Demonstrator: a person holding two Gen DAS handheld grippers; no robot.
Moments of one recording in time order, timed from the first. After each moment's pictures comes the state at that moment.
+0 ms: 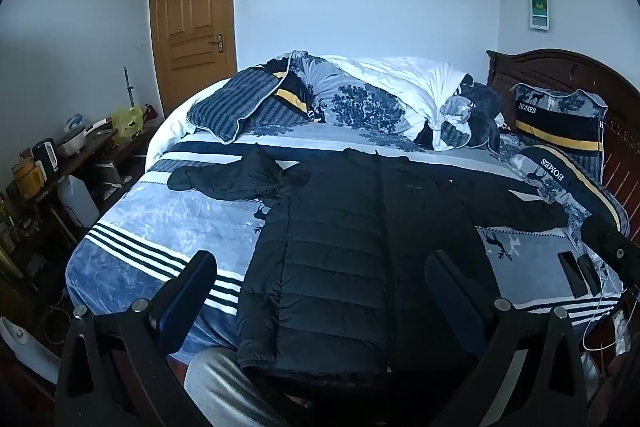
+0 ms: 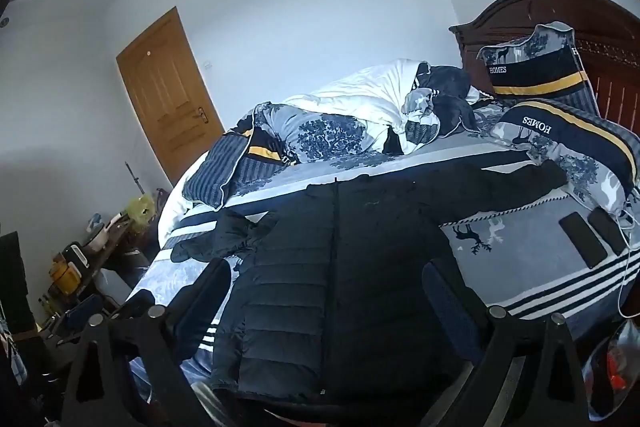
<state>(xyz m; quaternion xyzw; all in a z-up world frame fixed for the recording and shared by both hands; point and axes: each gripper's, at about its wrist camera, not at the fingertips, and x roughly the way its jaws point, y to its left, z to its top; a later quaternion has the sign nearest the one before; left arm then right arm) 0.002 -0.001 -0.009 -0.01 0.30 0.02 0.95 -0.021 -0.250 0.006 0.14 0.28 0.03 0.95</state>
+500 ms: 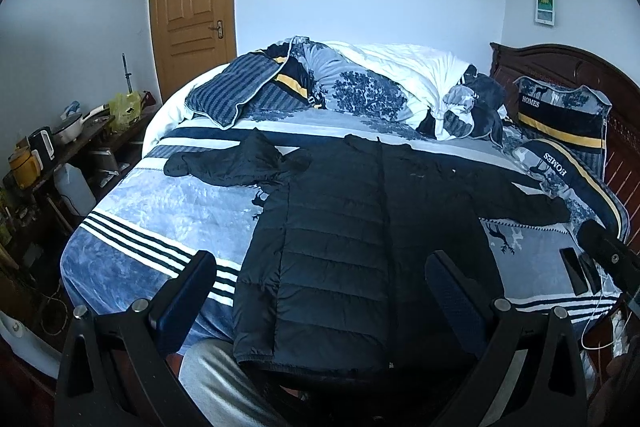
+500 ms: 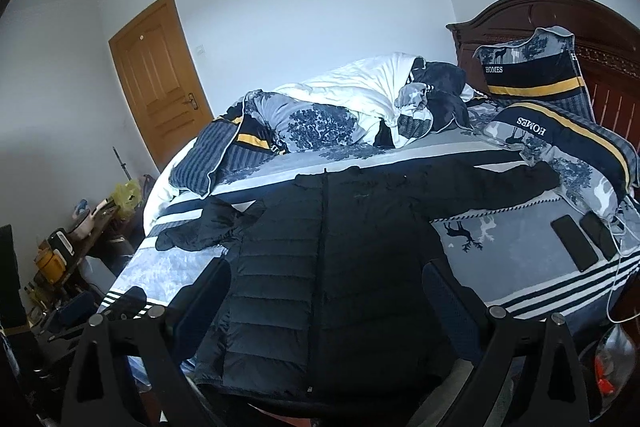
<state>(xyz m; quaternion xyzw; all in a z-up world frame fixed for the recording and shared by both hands) 0.014 0.006 -0.024 -0.02 0.33 0.02 0.95 -0.008 -0.243 -0.005 0.12 0.30 0.02 0.95</state>
